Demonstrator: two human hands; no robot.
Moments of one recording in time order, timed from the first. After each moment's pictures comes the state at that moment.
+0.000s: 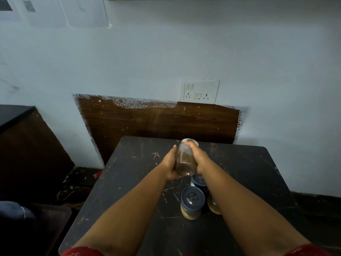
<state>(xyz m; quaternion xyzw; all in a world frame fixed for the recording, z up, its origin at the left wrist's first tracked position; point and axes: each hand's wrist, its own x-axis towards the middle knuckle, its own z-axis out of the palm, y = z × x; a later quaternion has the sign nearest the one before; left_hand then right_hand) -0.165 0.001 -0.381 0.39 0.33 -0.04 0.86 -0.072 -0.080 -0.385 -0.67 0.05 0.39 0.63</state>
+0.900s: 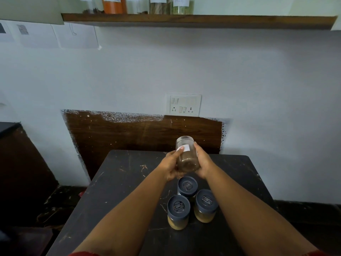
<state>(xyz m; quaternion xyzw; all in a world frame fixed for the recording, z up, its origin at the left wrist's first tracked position) -0.134 -0.039 -0.356 0.44 0.26 0.04 0.86 -0.052 -0.142 -0.346 -0.53 0.03 0.41 0.74</state>
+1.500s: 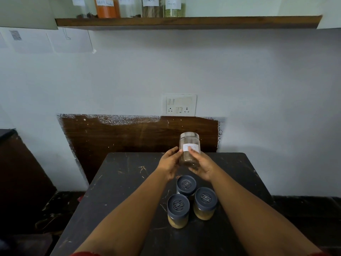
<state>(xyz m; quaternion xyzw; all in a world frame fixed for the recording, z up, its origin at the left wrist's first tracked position) -0.138 -0.046 -0.355 0.44 0.22 0.12 0.86 -0.055 -0.167 -0.361 -0.57 -0.09 0.38 0.73</state>
